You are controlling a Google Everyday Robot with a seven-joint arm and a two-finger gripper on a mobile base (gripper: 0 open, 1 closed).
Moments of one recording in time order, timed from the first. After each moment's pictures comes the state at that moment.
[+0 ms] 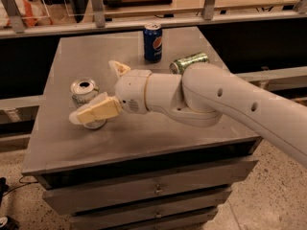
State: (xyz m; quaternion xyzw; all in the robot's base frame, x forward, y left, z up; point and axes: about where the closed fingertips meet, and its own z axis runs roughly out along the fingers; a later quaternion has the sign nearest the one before) arm 0.514 0.127 0.913 -0.45 0.61 0.37 0.54
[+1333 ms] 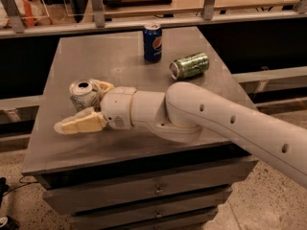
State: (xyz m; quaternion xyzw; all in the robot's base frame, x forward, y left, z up) arm 0.495 0.166 0.881 -0.45 0.59 0.41 0.53
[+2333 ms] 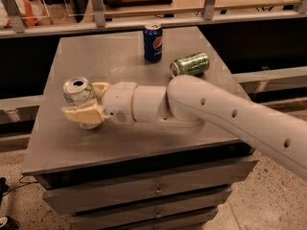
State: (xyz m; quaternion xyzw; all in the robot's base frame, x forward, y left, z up) arm 0.499 0.163 0.888 -0.46 0.59 0.40 0.53
